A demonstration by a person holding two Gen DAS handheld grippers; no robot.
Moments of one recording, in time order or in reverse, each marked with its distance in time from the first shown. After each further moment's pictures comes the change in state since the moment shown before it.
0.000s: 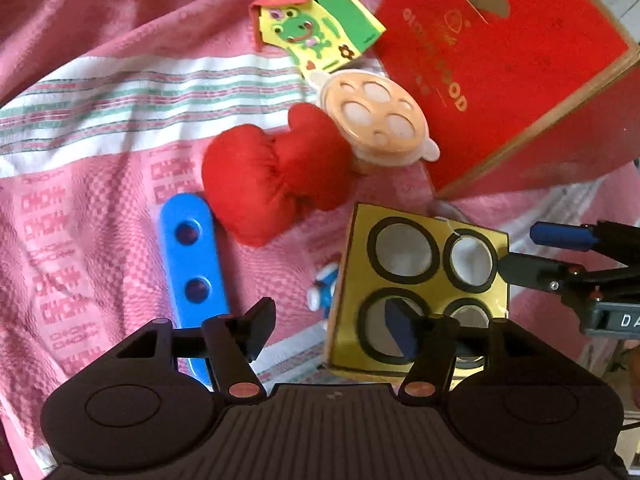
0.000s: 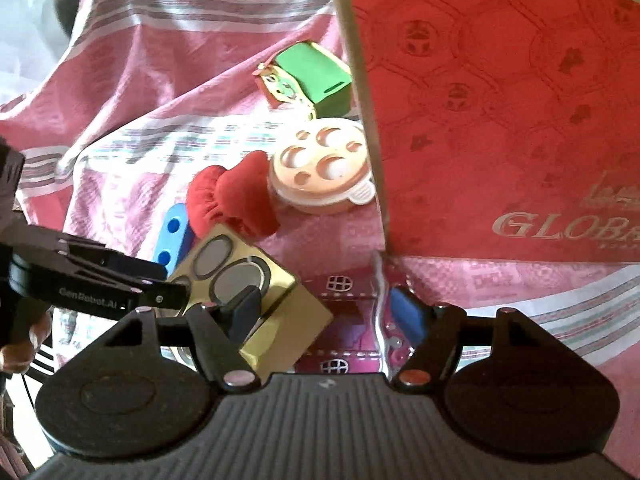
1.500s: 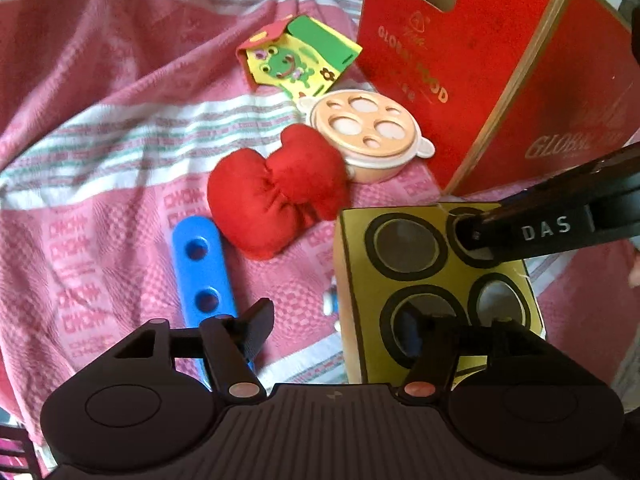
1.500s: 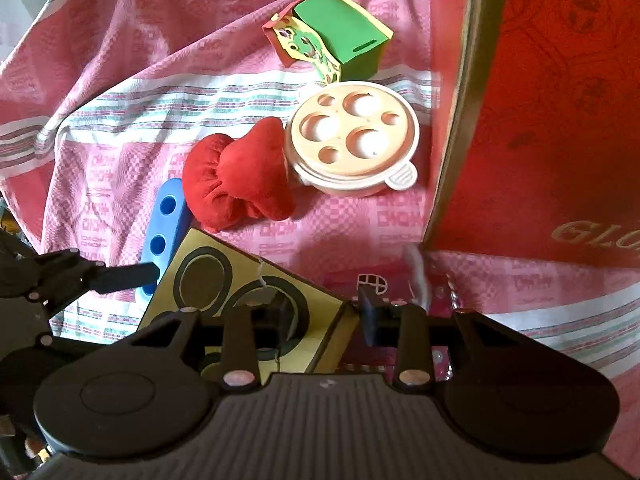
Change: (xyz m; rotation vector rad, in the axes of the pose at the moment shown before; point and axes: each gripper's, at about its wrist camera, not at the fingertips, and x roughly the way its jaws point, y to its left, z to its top) left arm -0.001 -0.017 -0.031 0.142 -0.151 0.131; right arm 0.047 0.028 0.019 -0.031 0.129 -0.015
